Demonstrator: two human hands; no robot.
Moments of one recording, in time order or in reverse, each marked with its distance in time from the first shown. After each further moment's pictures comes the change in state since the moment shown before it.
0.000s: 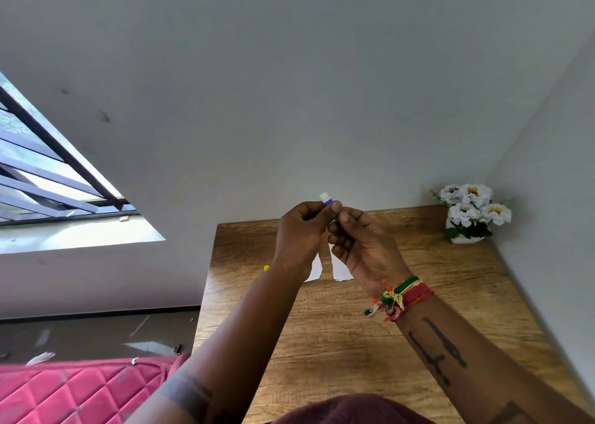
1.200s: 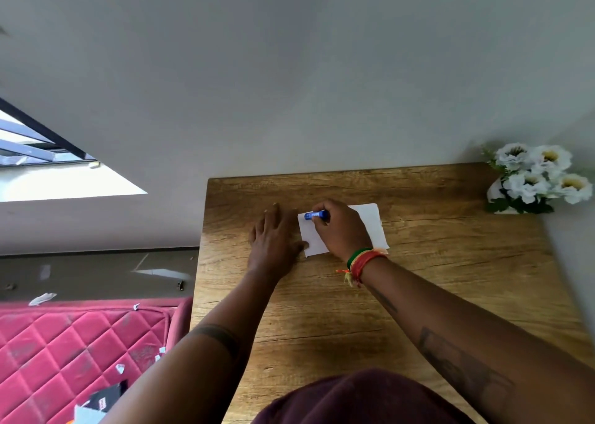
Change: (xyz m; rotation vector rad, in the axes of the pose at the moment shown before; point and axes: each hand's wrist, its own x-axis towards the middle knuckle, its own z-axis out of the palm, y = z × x) left_hand 0.091 -0.175 -0.104 1.254 -0.140 -0.023; right_hand 0.126 0.134 -0.036 -1.417 0.083 -0.077
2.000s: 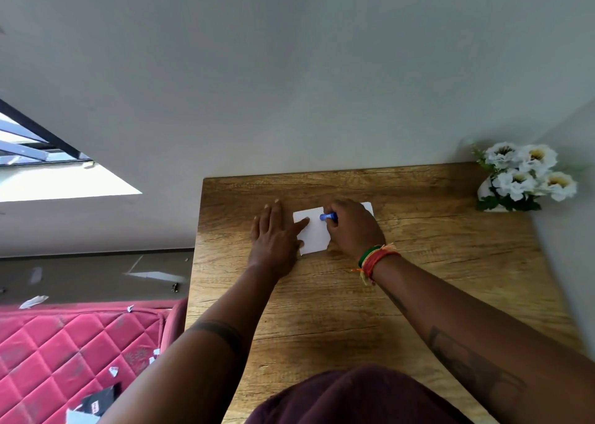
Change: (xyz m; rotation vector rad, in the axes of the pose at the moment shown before) left_hand -0.004 0.013 -0.003 0.208 -0.080 0.120; right_hand -0.005 0.018 -0.028 -0.255 -0.009 -0.119
